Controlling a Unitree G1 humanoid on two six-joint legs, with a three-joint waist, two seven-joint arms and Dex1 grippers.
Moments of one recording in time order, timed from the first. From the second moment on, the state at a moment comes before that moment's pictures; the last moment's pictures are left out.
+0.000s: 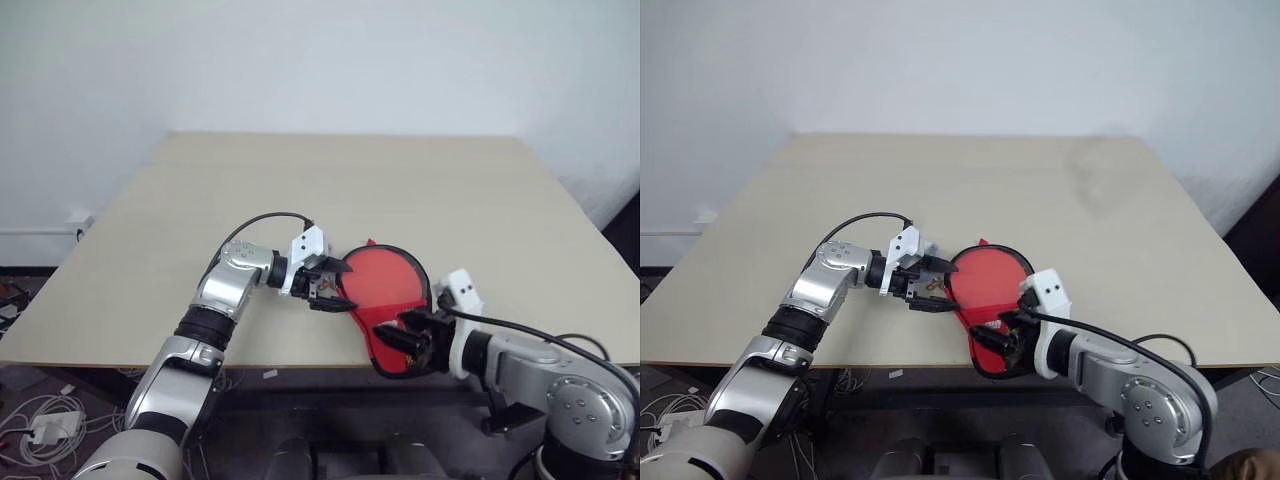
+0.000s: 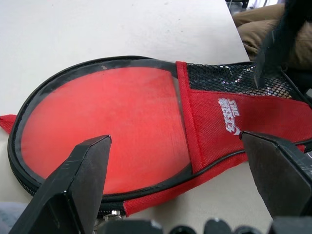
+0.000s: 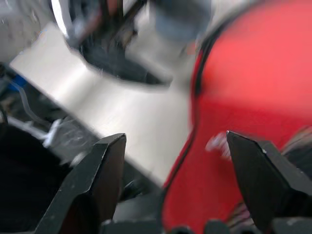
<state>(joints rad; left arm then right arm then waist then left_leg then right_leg) -0.71 0.40 -0.25 0.51 -0.14 0.21 -1.34 -0.18 -0.23 -0.20 -0.80 0.75 1.47 0.30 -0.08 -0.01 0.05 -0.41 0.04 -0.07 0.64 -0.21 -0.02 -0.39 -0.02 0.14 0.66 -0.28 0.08</state>
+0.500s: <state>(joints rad) -0.88 0.42 -0.17 0.64 -0.17 0.27 -1.33 -0.37 -0.21 -0.06 -0.19 0.48 0.93 0.30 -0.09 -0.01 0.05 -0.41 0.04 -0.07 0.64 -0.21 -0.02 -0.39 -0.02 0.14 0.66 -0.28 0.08</state>
